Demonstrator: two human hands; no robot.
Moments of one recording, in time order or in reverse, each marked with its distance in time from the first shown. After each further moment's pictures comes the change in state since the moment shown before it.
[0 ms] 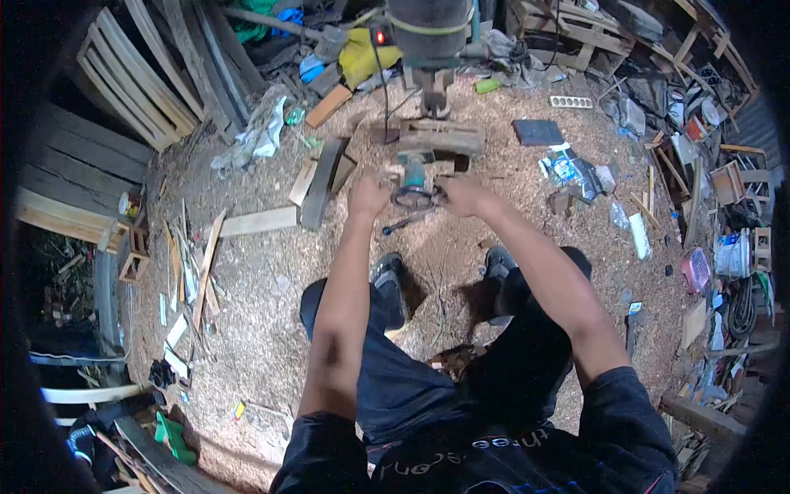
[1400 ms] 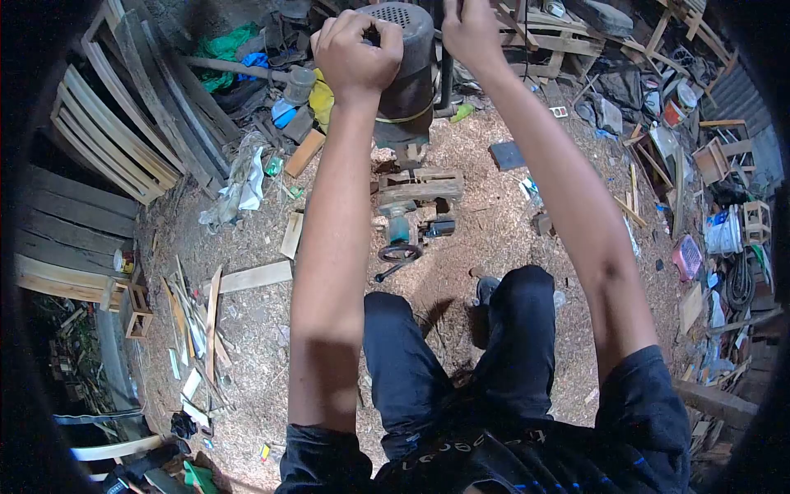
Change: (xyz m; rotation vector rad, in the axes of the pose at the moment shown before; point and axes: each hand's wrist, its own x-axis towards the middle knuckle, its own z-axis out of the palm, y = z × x) left_hand 0.163 0.278 -0.183 -0.244 1.054 0.916; right_hand 0.129 0.002 -0.357 -0.069 1.576 -0.265
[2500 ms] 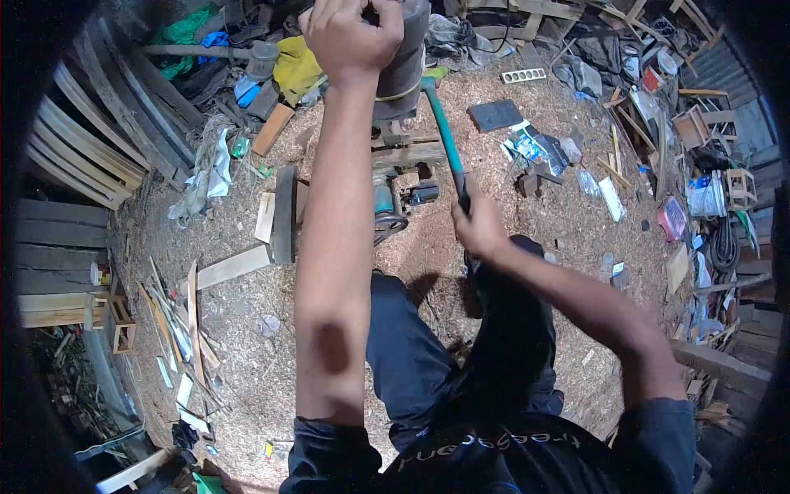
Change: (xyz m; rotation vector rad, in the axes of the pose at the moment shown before) left_hand -0.053 0.007 0.000 -0.008 0.049 0.000; right_hand -0.245 -0.144 -0.178 -0.174 -0.991 1.016
